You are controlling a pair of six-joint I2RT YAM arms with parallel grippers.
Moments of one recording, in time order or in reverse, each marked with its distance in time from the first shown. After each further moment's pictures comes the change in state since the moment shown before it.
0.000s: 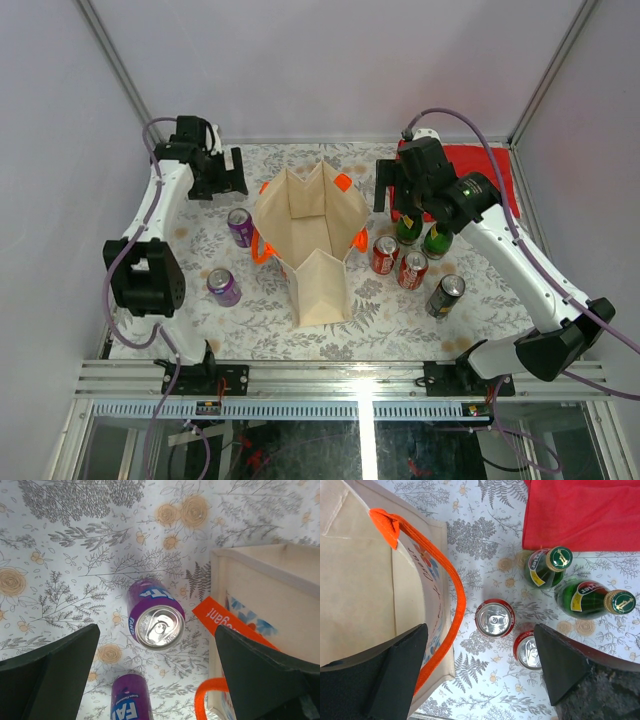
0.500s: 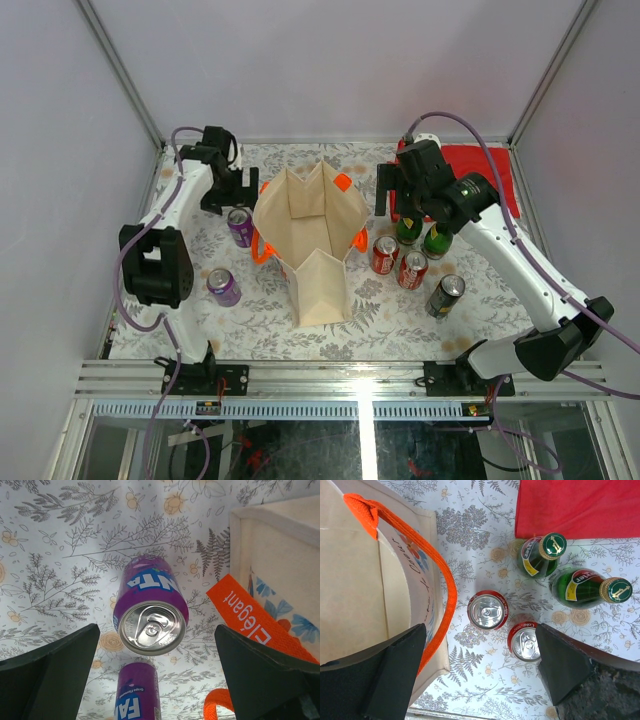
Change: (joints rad) left arm -0.079 0.115 -0.008 -0.076 -0.073 0.067; right arm -0.004 0.002 -0.014 -0.045 0.010 0.014
